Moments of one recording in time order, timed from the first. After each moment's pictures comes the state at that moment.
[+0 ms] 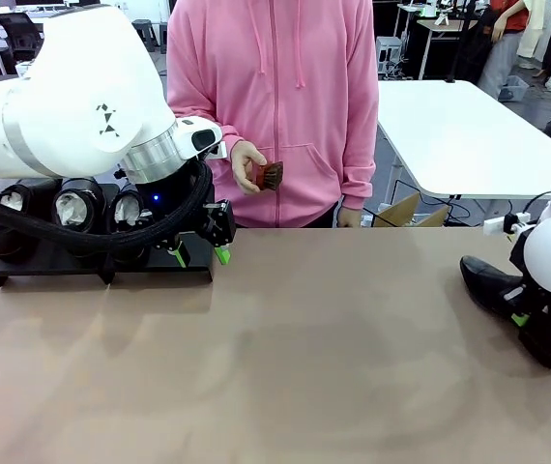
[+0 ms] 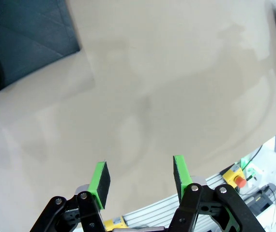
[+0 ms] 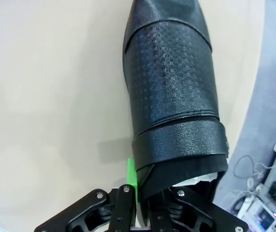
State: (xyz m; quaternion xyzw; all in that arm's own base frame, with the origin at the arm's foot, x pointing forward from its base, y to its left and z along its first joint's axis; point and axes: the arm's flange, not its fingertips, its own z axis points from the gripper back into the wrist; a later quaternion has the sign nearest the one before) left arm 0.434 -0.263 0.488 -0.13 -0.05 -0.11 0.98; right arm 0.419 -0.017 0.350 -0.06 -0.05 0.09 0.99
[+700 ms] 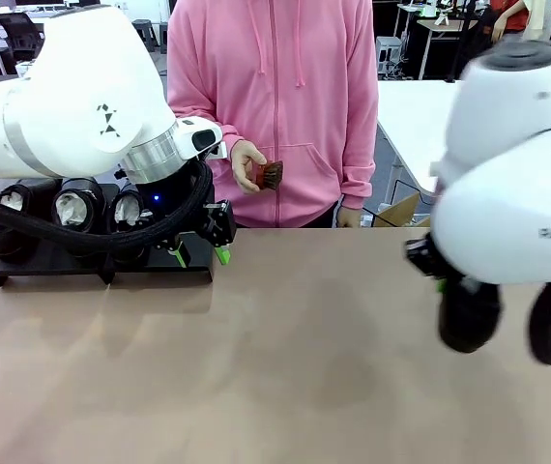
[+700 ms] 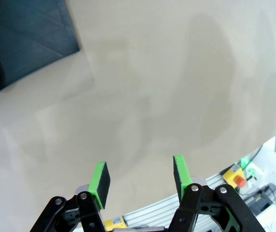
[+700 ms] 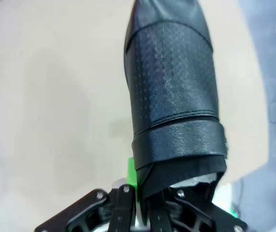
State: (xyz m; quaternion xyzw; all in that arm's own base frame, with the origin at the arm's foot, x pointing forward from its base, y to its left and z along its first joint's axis) left arm 0.435 -0.264 0.488 -0.13 -0.05 -0.11 0.98; right arm 0.362 0.212 0.456 -0.06 -0.10 -0.14 0.98
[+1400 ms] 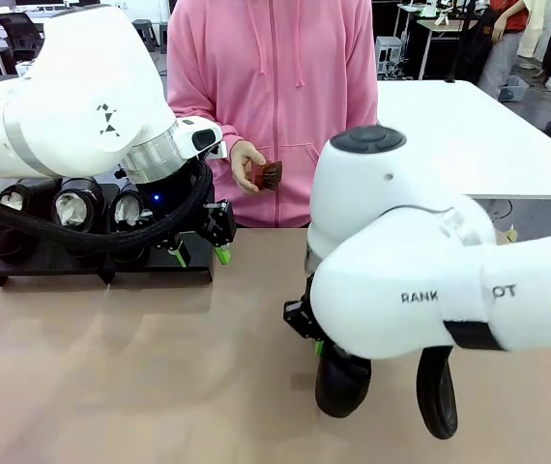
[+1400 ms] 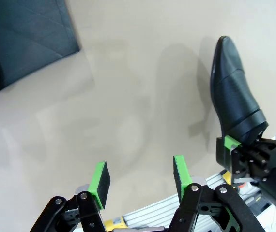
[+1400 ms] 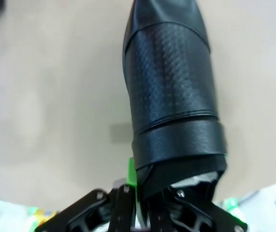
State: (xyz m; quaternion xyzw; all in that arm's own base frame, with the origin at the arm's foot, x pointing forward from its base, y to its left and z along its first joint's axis) left arm 0.435 -0.264 0.488 -0.13 -0.05 -0.11 0.98; right arm 0.331 0.333 0.379 0.01 -0.04 -0.06 1.00
